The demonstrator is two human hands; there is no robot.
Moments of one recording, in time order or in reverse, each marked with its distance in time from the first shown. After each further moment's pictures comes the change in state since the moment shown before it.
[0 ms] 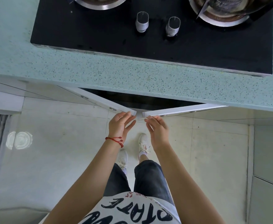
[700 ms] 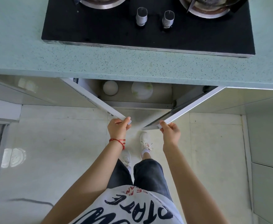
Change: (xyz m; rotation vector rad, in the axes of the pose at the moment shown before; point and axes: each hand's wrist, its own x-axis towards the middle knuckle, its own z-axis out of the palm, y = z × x) left_hand -0.041 -0.021 -0.055 0.337 0.158 0.176; right_hand -0.051 0.044 -0.036 -0.293 0.441 -0.126
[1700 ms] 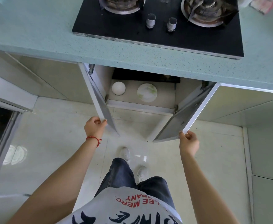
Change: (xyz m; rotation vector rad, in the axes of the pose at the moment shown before) left_hand -0.064 -0.025 -0.109 0.432 0.283 0.172; right_hand -0.016 0.051 -0.117 -0.322 0.159 -0.262
